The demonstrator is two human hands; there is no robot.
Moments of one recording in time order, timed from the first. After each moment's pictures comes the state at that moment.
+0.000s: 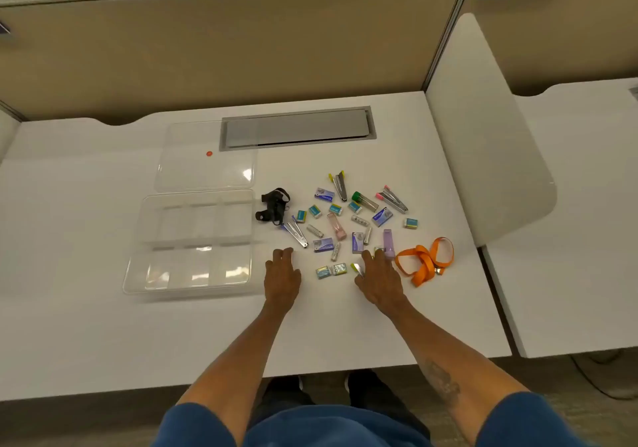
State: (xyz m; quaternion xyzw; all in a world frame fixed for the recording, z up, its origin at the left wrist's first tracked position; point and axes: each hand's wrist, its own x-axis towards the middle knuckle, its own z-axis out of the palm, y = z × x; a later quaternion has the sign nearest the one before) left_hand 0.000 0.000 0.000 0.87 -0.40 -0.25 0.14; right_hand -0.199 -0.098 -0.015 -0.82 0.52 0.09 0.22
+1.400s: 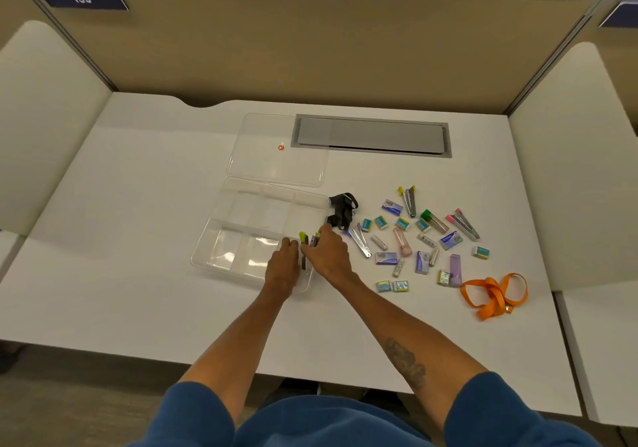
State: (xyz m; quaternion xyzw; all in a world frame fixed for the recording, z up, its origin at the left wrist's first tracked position) left_hand 0.143 0.048 -0.012 0.88 -0.41 -0.21 0.10; right_hand 0.051 -0.038 0.049 -0.75 0.49 -0.03 0.44
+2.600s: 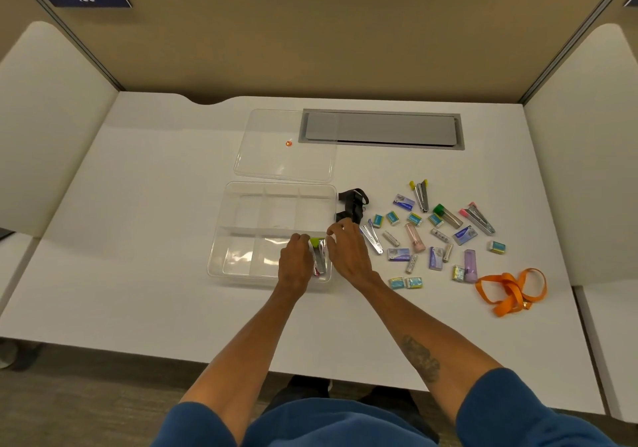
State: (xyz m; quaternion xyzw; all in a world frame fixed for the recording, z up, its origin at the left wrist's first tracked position) left_hand 0.135 0.041 0.008 0.89 -0.36 -0.19 0.20; right_hand 0.043 -0.054 0.002 -0.87 0.39 -0.13 0.27
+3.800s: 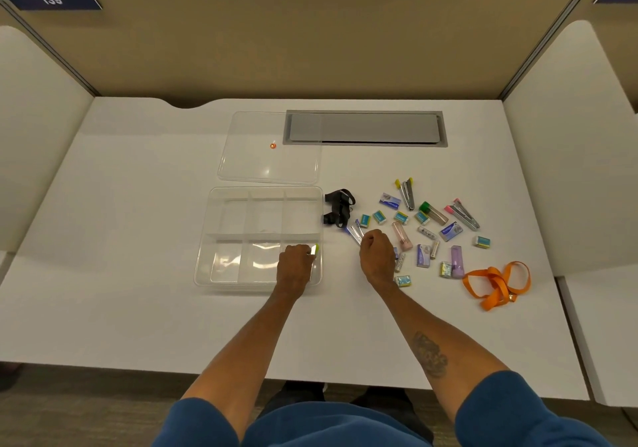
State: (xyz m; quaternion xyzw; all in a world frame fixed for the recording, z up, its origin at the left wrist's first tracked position) left_hand 0.126 0.026 0.004 0.88 -0.36 -0.27 0.14; right_hand -0.018 -0.088 -0.022 -0.70 0.62 -0.15 0.33
